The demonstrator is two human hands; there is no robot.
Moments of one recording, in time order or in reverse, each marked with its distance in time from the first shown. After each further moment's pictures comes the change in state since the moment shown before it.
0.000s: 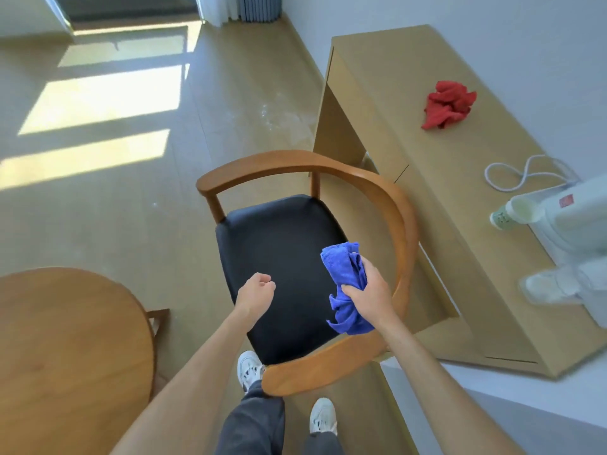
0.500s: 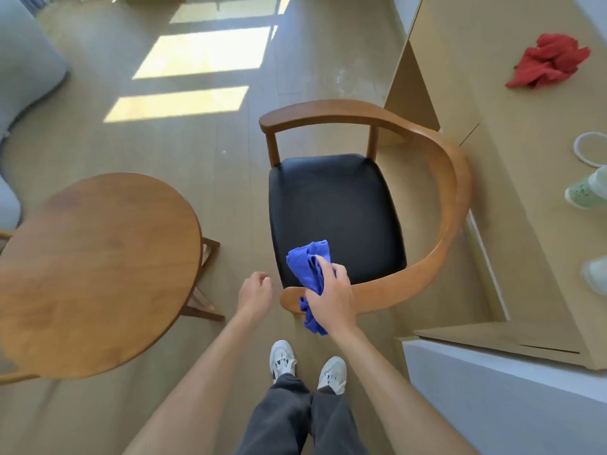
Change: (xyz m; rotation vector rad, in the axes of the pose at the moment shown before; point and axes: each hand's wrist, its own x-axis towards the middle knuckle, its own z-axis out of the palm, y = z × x) left_hand -0.102 -0.119 0.040 -0.008 0.319 -0.111; right_hand -0.111 0.054 0.097 -0.229 -0.155 -0.285
